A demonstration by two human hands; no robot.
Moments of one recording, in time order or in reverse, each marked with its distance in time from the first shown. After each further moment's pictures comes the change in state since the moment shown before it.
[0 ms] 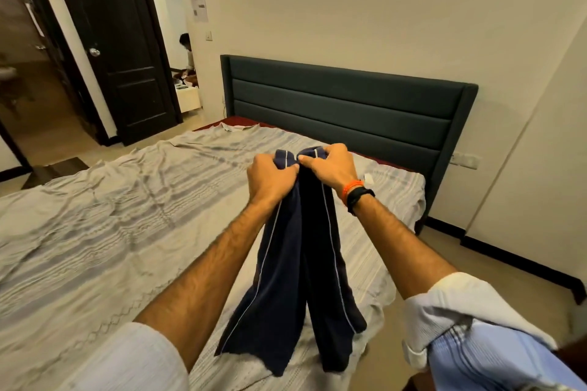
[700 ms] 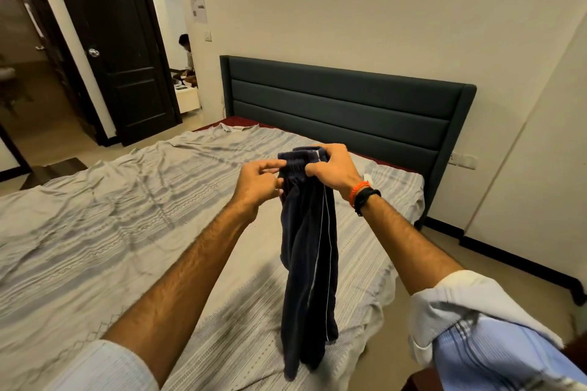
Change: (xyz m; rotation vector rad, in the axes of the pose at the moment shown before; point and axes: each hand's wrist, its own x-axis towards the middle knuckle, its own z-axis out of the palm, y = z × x) left_hand 0.001 -0.018 -0.019 -0.367 -0.244 -0.149; right_hand 0.000 0.009 -0.007 0.085 -0.152 -0.058
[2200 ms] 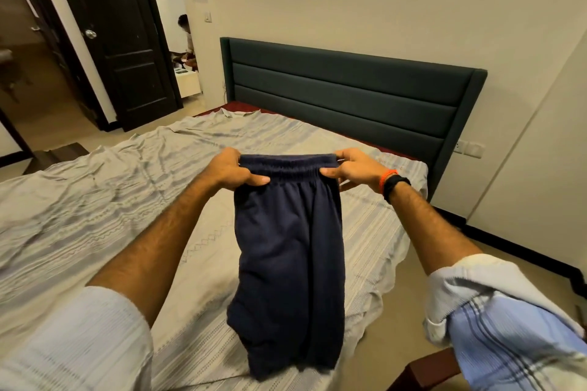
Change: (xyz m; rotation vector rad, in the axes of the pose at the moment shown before) left_hand 0.061 -0.016 -0.060 0.664 -0.116 -0.146; right_hand 0.006 0.035 -0.042 -0.082 -0.343 0.224
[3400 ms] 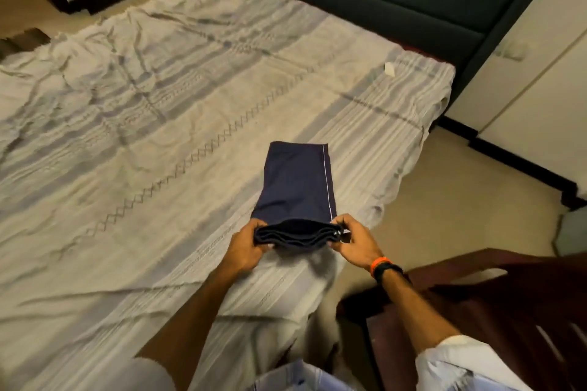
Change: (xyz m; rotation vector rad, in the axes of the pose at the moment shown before) left_hand -0.088 -0.231 0.204 -0.136 -0.216 -0.073; right_hand -0.102 0.241 0.178 0.002 0.017 0.304
